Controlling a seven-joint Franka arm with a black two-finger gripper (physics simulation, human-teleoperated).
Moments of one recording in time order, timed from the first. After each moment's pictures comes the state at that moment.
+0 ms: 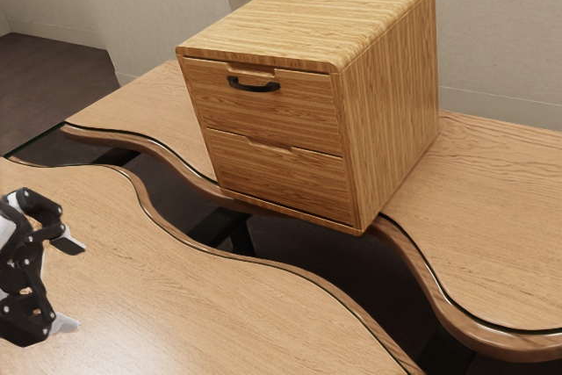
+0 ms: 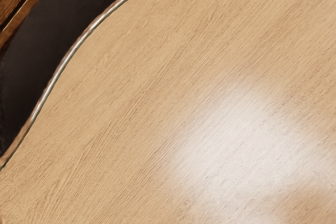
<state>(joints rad) 0.05 -1.04 -0.09 -2.40 -0.01 1.71 0.75</state>
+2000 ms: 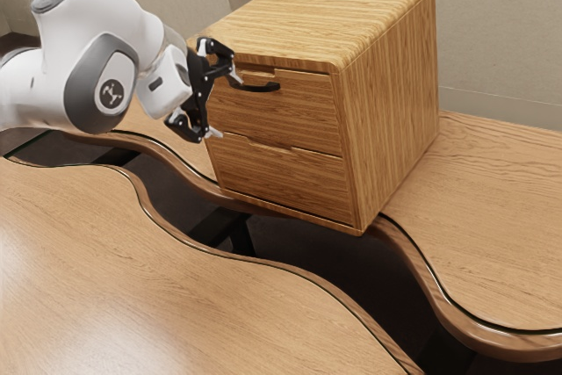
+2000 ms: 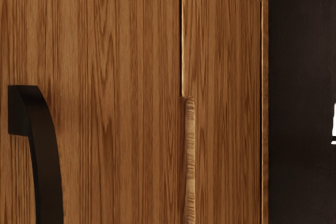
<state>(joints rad) -0.09 -0.09 0.23 -1.80 -0.03 2.37 1.66</state>
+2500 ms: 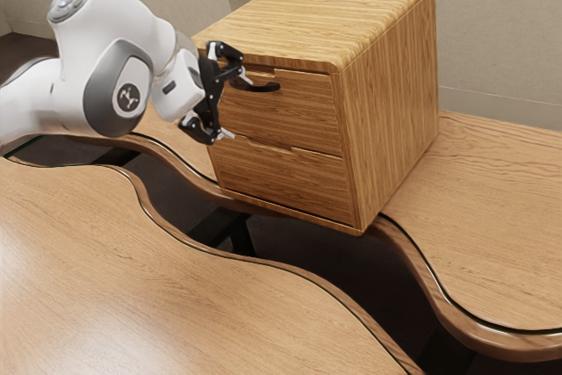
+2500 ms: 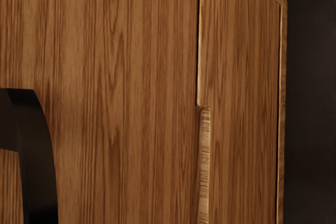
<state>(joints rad) -0.09 -0.03 0.23 -1.78 -0.08 2.42 1.67</state>
